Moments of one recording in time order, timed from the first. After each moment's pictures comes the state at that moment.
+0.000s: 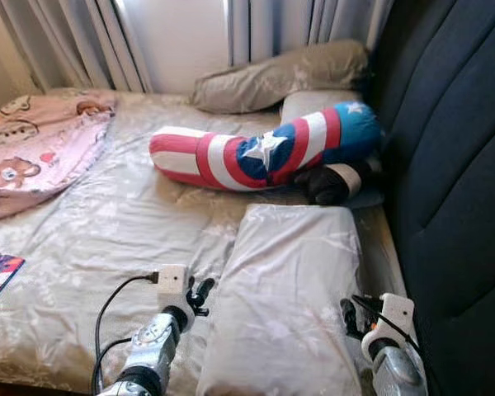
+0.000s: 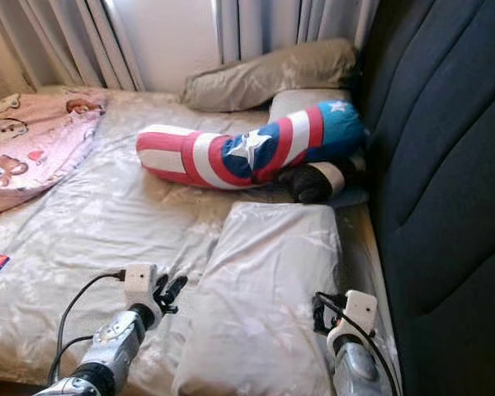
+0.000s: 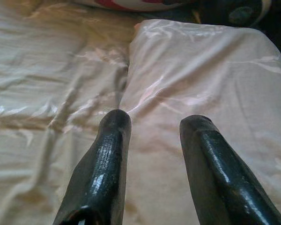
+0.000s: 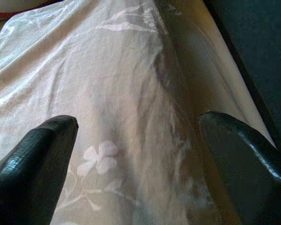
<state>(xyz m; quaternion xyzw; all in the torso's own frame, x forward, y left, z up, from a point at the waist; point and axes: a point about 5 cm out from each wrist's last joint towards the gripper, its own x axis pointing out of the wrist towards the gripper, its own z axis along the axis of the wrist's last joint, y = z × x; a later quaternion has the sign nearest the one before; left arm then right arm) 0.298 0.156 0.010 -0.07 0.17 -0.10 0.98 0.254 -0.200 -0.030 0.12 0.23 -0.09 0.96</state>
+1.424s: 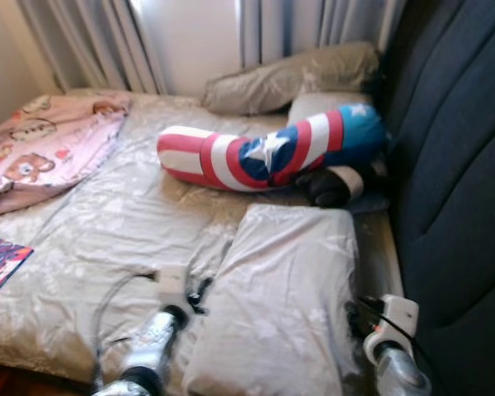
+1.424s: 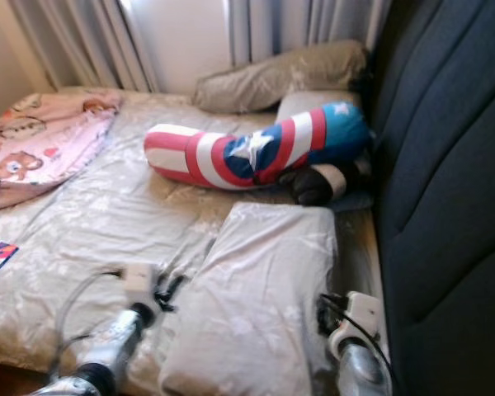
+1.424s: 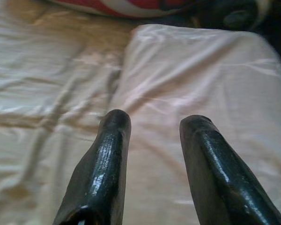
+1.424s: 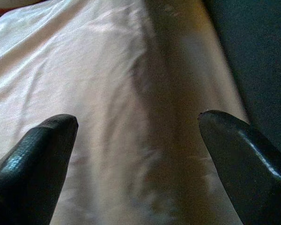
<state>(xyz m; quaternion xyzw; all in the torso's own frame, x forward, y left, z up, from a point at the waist) 0.299 0.152 0.011 -0.06 0.16 -0.10 0.98 0.249 -0.208 -0.032 0.12 0.24 -0.09 0.96</state>
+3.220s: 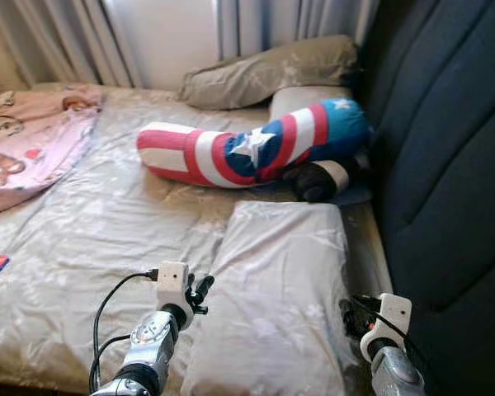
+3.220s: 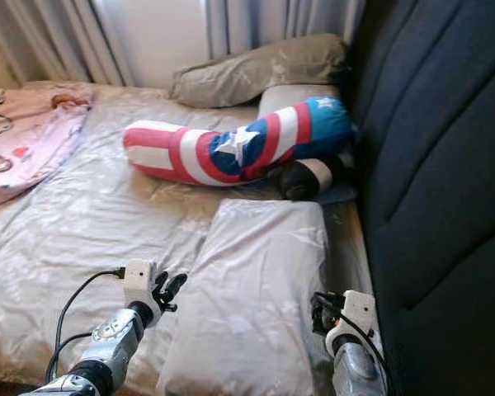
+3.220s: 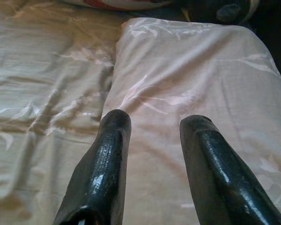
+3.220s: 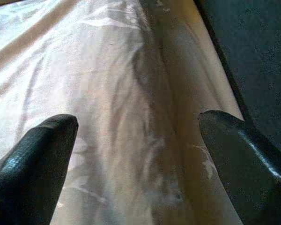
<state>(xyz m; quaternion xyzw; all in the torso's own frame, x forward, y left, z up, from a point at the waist) 0.300 0.159 0.013 -0.07 0.16 -0.10 0.98 0.254 -0.197 -0.030 0.12 0.24 -0.08 0.96</state>
